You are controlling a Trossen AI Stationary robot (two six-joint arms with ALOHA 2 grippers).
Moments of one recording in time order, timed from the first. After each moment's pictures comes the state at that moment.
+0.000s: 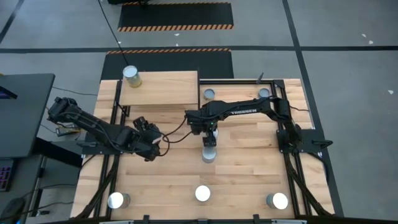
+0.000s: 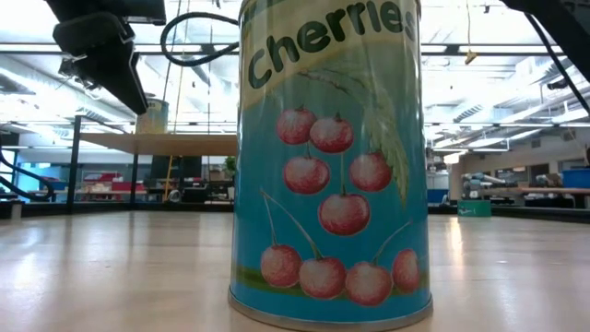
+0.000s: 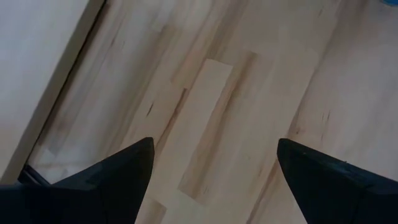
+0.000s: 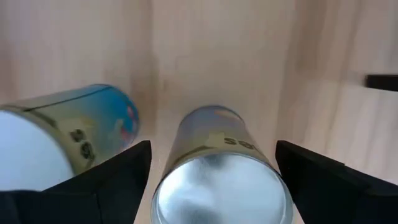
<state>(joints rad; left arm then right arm) -0.41 1.25 0.94 -1.04 -0.66 -0.72 -0.06 2.09 1.79 -1.13 -0.05 -0.08</state>
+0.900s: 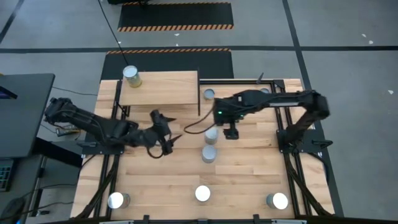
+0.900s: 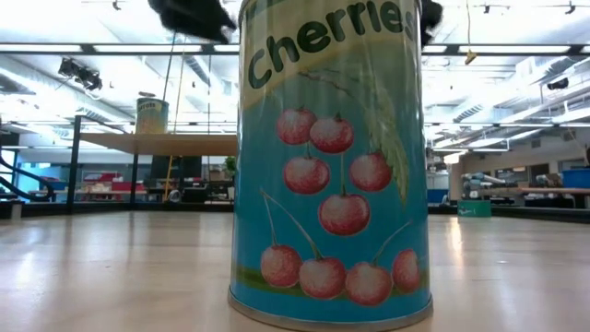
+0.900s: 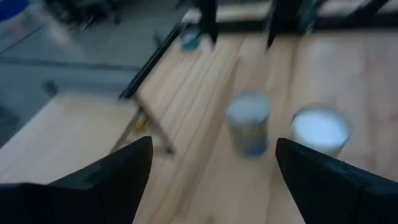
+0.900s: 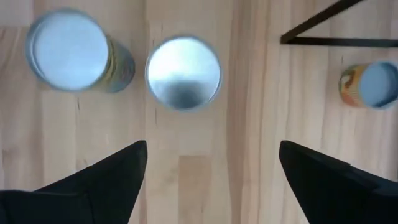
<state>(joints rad) -0.31 1.18 0.94 -0.32 -0.71 -0.18 -0.07 1.61 1.48 -1.12 0.06 -0.10</state>
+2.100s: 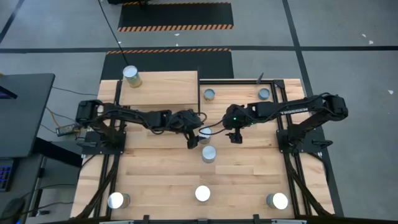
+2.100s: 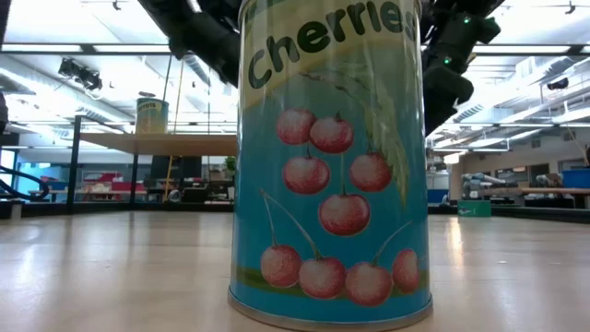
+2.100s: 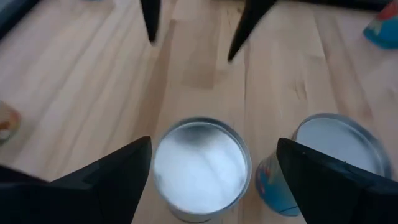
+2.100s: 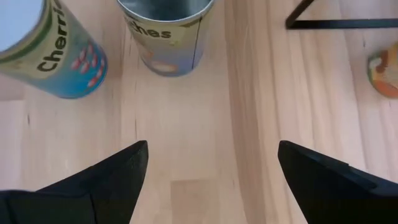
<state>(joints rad) 0.04 1.66 1.01 0.05 -0.05 -0.10 -0.10 1.38 0.90 -0.55 0.06 -0.07</state>
